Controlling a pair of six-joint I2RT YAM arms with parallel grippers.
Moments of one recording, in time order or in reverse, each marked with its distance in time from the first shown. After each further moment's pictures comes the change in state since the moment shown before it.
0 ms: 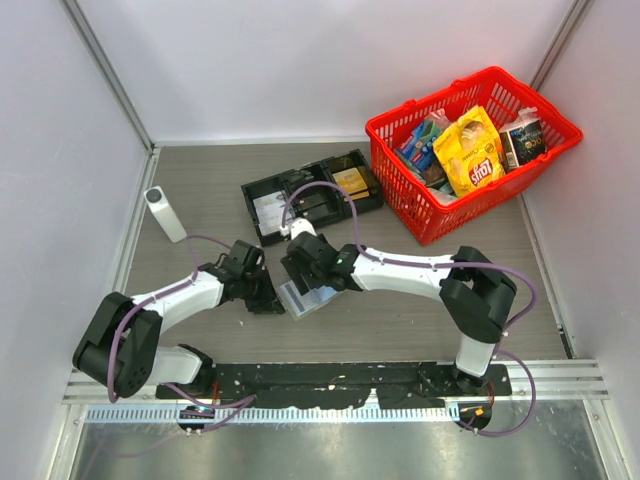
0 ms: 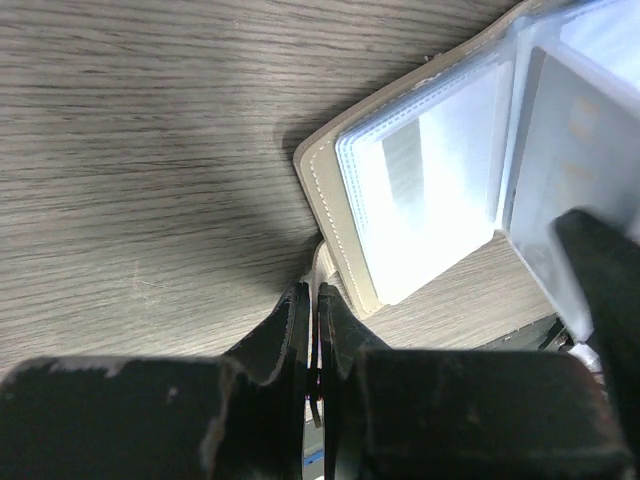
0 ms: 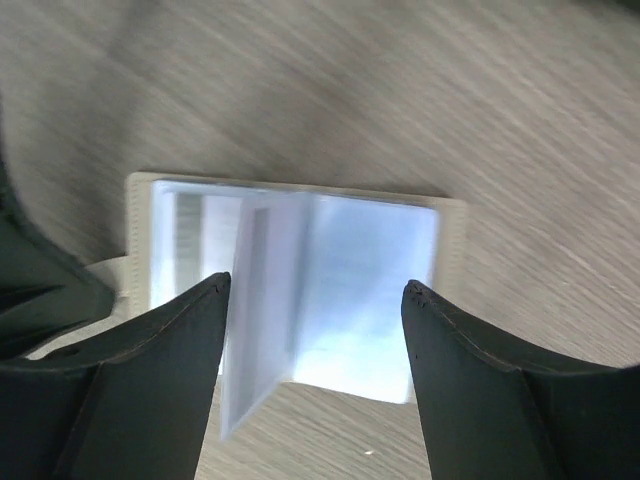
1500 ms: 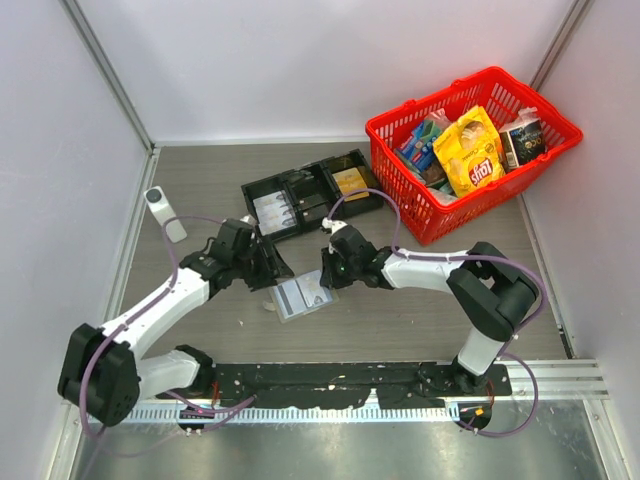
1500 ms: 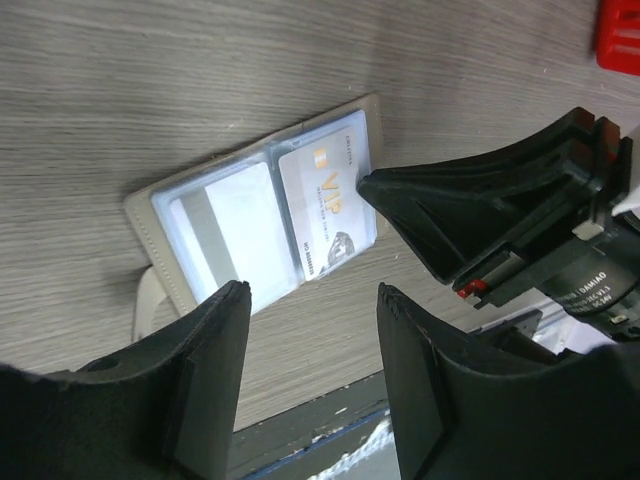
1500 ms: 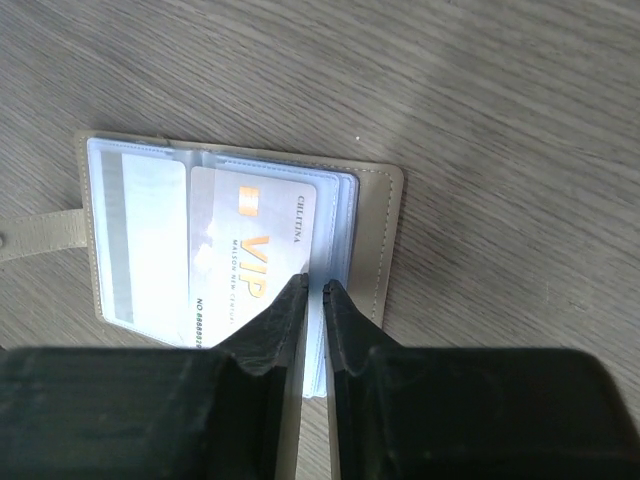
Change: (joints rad) left arm 0.006 -0.192 0.179 -0.106 -0.093 -0.037; right arm -0.220 -0.090 -0.306 0.298 -0.386 0.192
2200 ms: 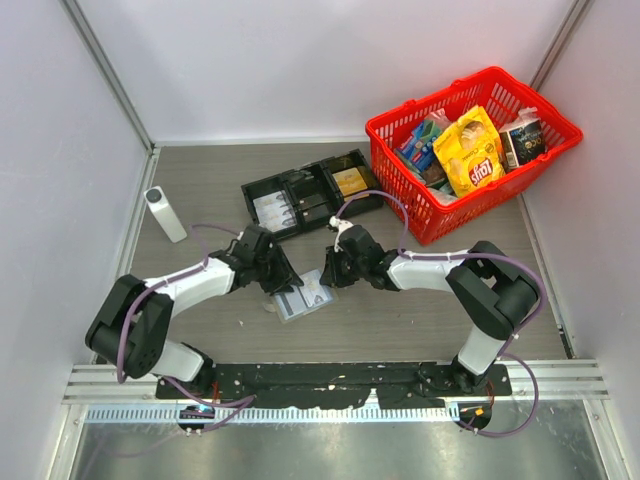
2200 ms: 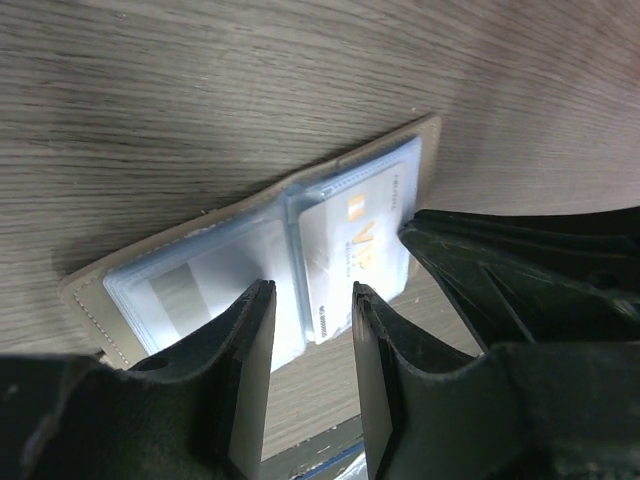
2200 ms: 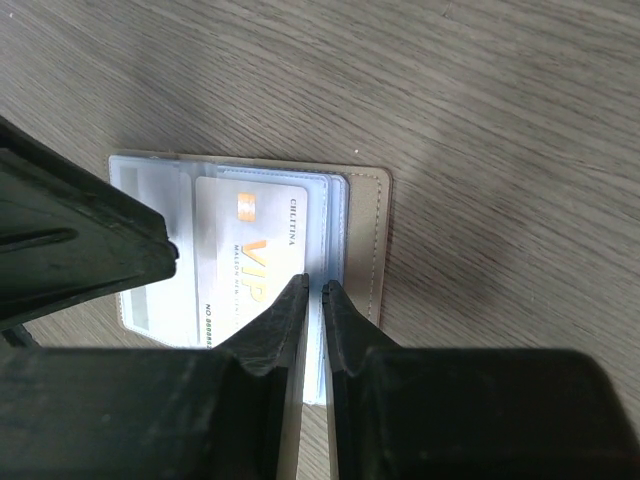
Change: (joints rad) left arm -0.051 0.293 -0.050 0.238 0.038 -0.151; right arm -0.048 0.000 -0.090 0.161 -0.091 0.045
